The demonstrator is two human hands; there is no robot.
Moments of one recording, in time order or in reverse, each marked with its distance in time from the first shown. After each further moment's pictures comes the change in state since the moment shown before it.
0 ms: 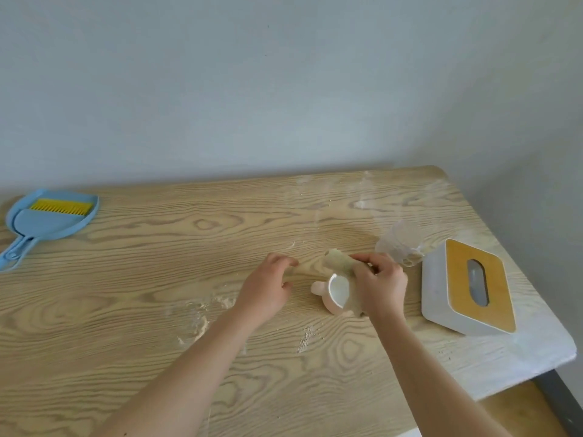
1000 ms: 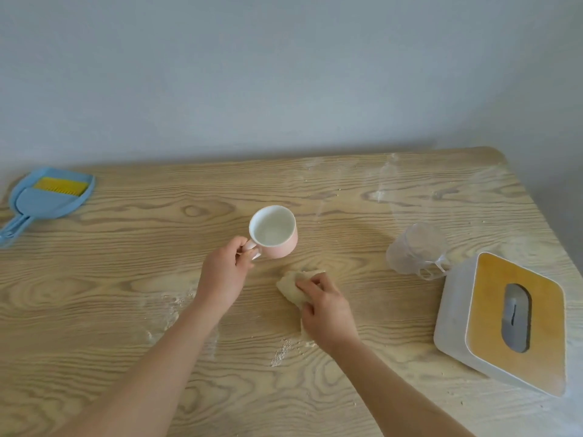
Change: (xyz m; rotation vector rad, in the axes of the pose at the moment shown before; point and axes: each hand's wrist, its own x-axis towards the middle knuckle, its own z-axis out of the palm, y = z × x) left_hand 0.032 -0.001 0.007 -0.142 0.307 -0.374; right_hand 0.020 0.091 0.056 -0.314 -0.587 -0.396
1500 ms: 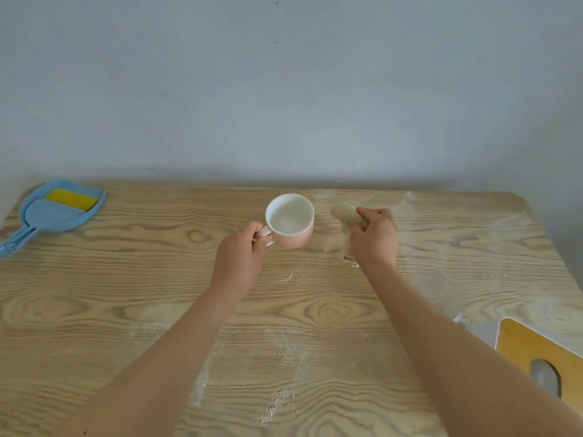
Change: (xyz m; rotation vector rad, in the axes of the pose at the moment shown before) left_hand 0.063 0.039 -0.002 0.005 0.152 0.026; right_hand 0.164 0.002 -0.102 0.083 0.383 0.205
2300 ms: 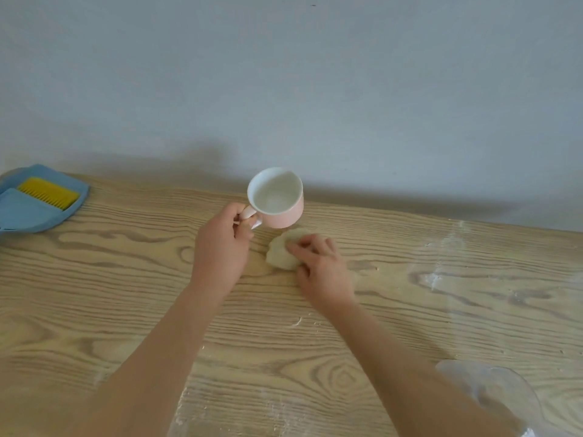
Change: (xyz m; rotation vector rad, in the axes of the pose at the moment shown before) left_hand 0.090 -0.020 0.002 -0.093 0.191 -0.110; right_hand 0.017 -0.006 0.121 -0.050 -0.390 -0.586
